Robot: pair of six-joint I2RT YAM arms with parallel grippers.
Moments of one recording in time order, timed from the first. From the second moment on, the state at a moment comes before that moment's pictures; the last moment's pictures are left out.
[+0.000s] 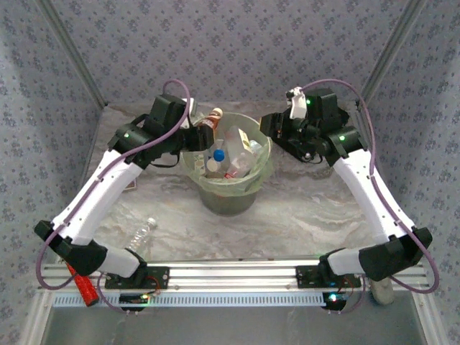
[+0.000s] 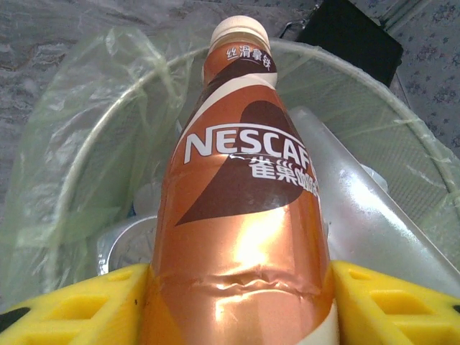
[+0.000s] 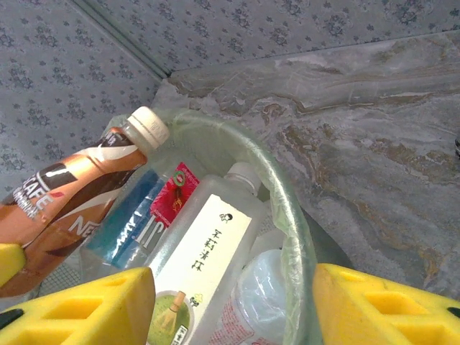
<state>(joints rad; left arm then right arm) -0.65 1.42 1.72 -1.01 -0.03 -0.53 0.36 1.35 1.51 -0.70 -0.38 0.42</state>
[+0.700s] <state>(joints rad) -0.61 1.66 2.06 -1.17 0.45 0.04 0.39 1.39 1.60 -0.71 -0.39 0.30</state>
